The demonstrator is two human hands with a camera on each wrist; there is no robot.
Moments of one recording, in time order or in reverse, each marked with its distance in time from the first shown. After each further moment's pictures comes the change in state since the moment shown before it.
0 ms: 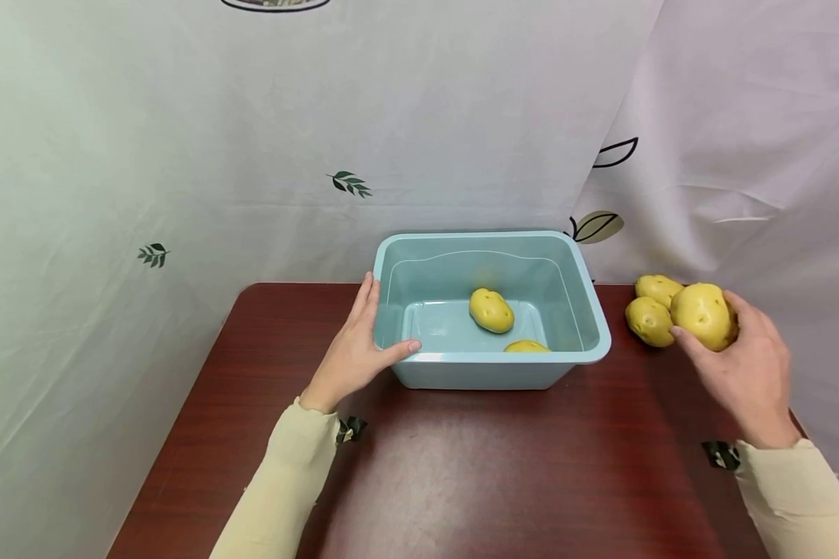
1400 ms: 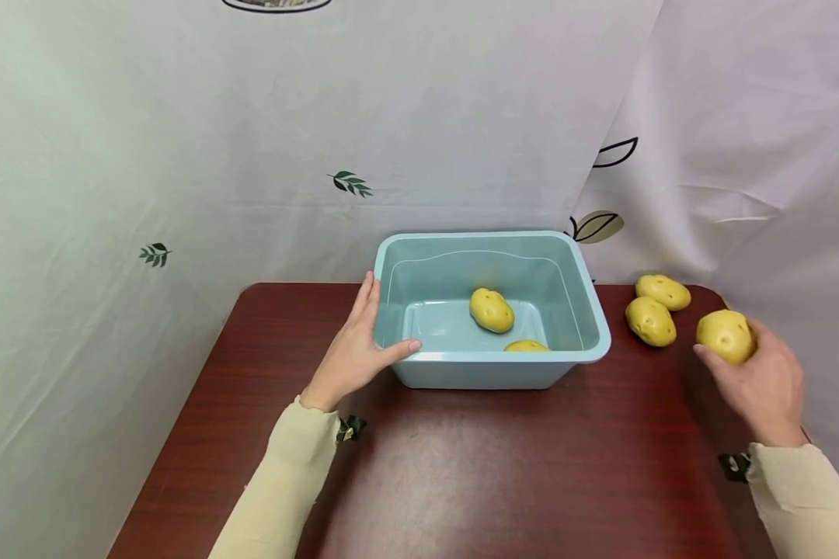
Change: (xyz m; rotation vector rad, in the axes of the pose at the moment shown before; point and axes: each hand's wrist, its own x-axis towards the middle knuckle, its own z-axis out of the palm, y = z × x) left_hand -0.001 0.001 -0.001 0.002 -0.007 0.009; right_hand -0.004 0.064 0.007 -0.080 -0.110 0.136
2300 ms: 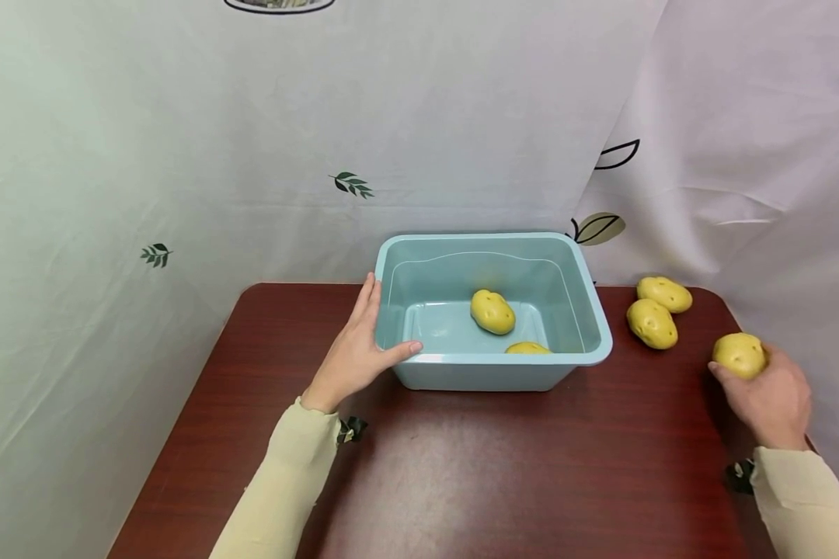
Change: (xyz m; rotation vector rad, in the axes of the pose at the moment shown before) left_hand 0.000 -0.002 0.001 -0.005 0.003 -0.011; right_hand 0.002 0.042 0.011 -0.075 -0.086 0.206
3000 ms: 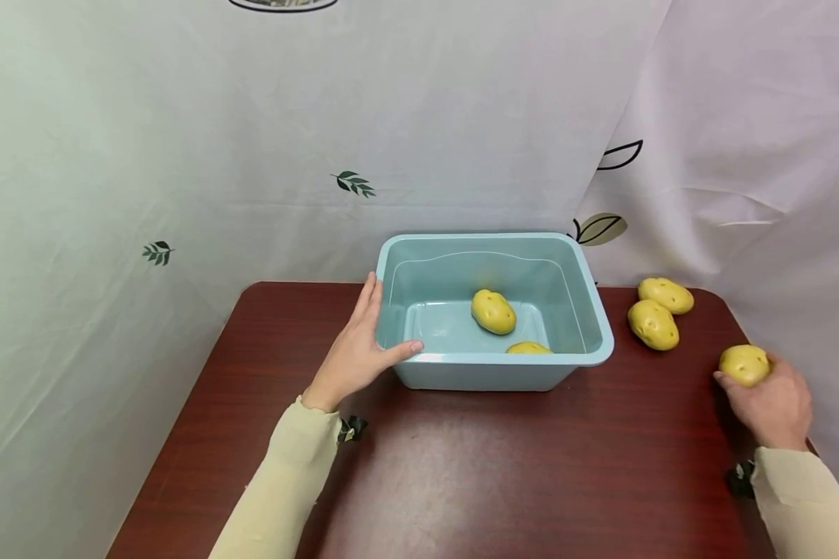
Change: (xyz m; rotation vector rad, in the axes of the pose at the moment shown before) left_hand -0.001 0.001 0.000 -0.005 0.001 -0.005; right_hand 0.004 0.019 0.004 0.011 -0.033 0.012
